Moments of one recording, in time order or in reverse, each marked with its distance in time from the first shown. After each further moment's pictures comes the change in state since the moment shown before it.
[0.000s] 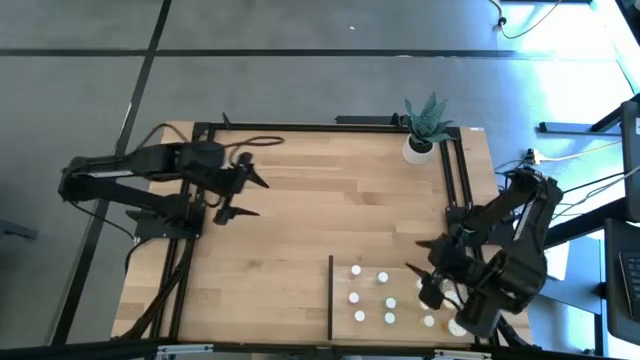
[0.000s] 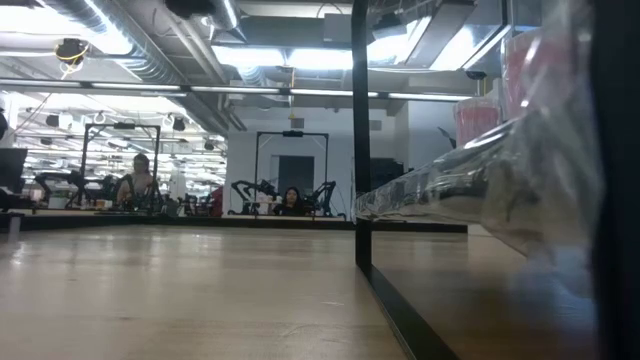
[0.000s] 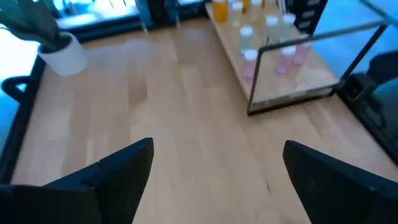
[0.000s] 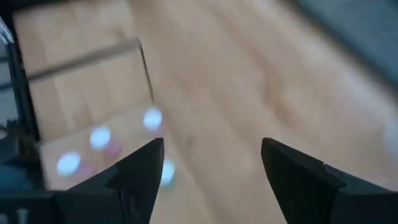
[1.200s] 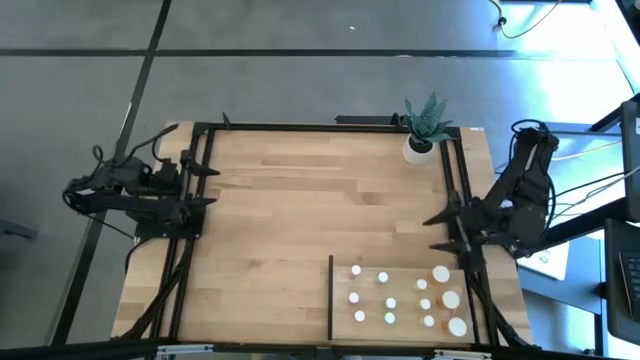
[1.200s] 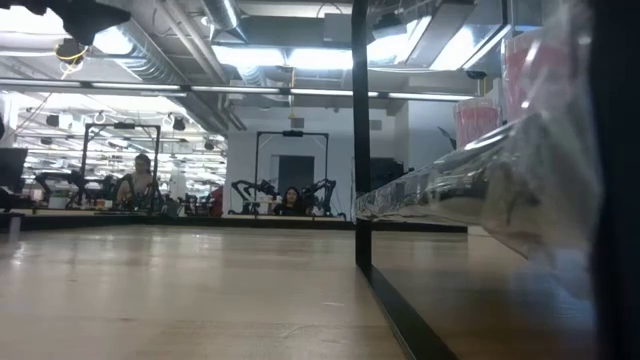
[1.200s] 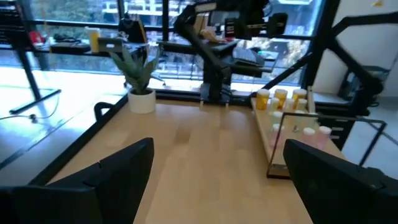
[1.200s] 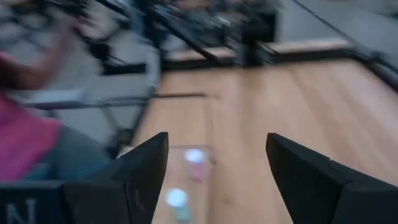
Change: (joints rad) left arm -0.157 -0.851 -0.398 0.047 -0.370 -0.335; right arm 0.000 -0.924 -0.806 0.968 0.008 -1.007
